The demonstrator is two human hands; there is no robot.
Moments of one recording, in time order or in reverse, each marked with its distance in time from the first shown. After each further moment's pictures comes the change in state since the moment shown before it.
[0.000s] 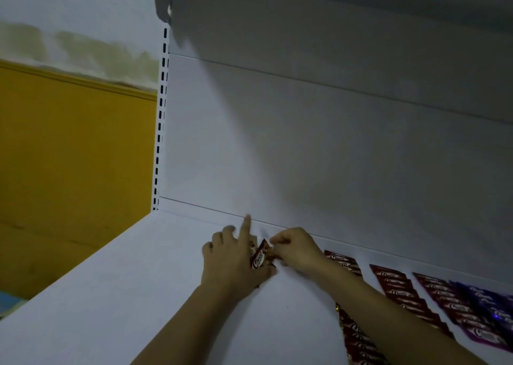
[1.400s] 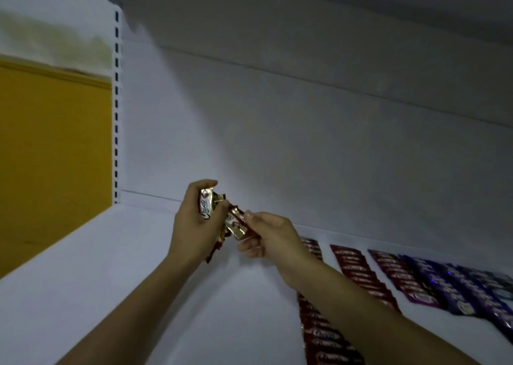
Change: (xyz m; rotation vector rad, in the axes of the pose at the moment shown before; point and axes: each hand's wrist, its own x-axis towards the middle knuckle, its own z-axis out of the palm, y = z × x) left_hand -0.004 0.027 -0.044 -1.111 0.371 0.071; right_hand -0.070 -0.023 -0.025 0.642 -0.063 -0.044
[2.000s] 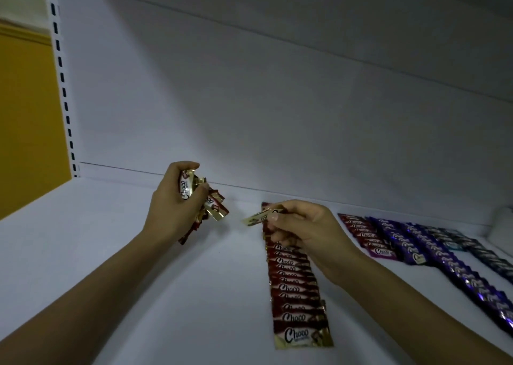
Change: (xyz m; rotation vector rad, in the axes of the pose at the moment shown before) left_hand -0.015 -0.006 0.009 0.094 -0.145 -0.045; right_hand -0.067 0.009 -0.078 -0.044 0.084 -0.043
